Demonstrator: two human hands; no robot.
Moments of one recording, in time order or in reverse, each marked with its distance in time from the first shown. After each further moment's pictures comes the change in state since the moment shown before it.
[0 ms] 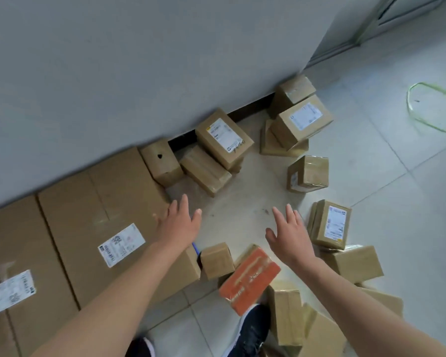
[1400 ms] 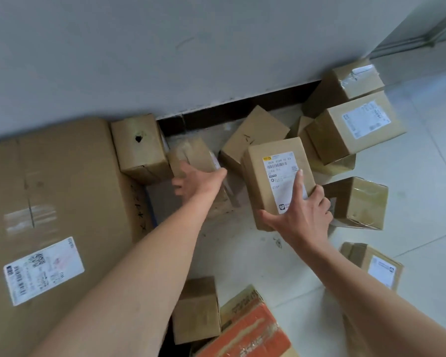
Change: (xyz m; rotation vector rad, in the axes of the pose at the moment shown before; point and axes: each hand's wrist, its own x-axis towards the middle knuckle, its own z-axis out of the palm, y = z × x) left_hand 0.268 0.065 0.090 -0.792 0.256 -0.570; right_hand 0.223 0.005 0.061 -0.111 0.242 0.071
